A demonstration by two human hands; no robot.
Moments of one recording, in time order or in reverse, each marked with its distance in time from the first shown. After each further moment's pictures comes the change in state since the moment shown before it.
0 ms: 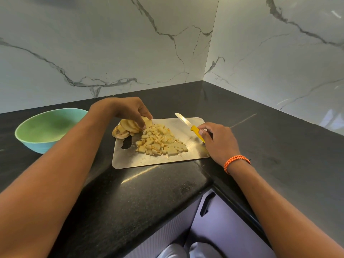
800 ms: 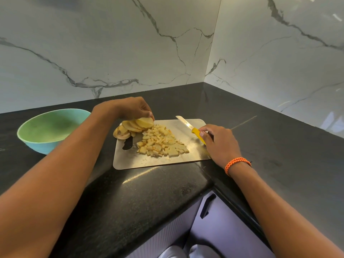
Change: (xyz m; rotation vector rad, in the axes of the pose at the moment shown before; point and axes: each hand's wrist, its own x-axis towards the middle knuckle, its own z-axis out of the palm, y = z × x) left_hand -0.005 0.006 0.005 0.082 0.132 0.048; right_hand -0.001 0.000 0.000 0.006 -0.011 0.003
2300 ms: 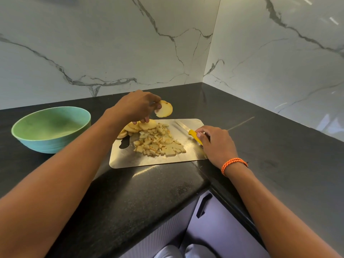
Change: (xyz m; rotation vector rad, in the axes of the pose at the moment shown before) left_hand 0.008 0.028 0.019 0.023 0.294 0.011; right_hand -0.003 -0.002 -0.001 -0.011 -0.026 0.003
